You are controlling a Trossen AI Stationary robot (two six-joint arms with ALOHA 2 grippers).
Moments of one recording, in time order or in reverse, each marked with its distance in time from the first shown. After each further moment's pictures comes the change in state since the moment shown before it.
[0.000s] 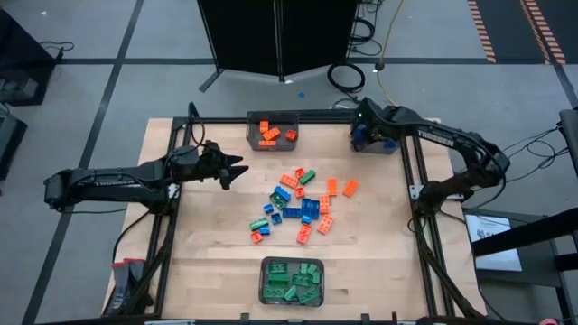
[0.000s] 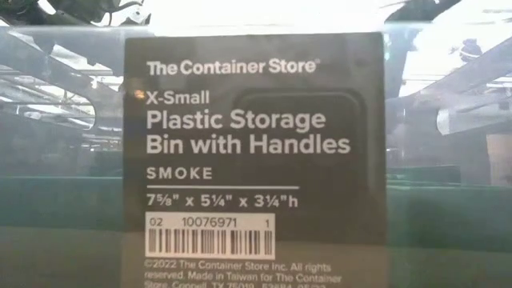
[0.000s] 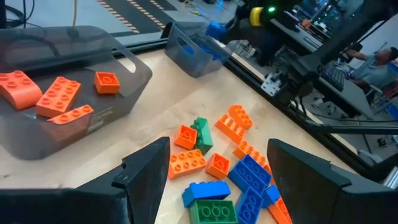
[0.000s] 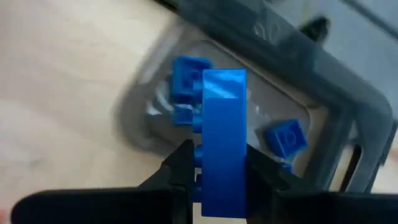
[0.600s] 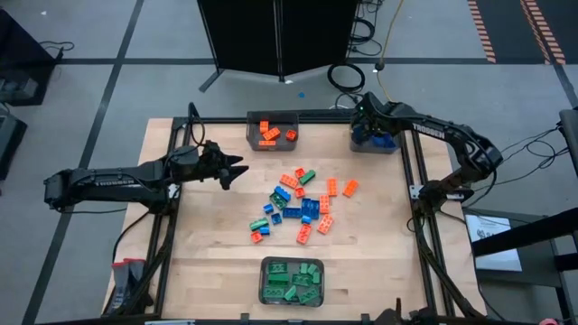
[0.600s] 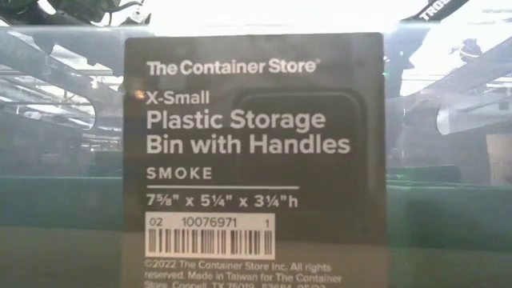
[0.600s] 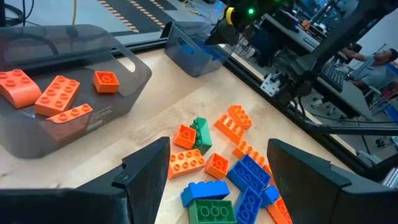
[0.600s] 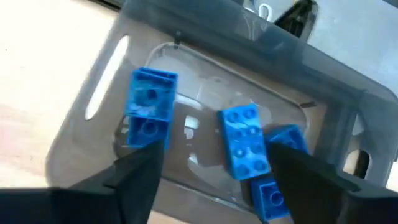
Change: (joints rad) left arm 0.000 0.000 0.000 0.000 0.000 -0.007; right arm -0.121 0.088 -0.021 0.094 -0.010 0.038
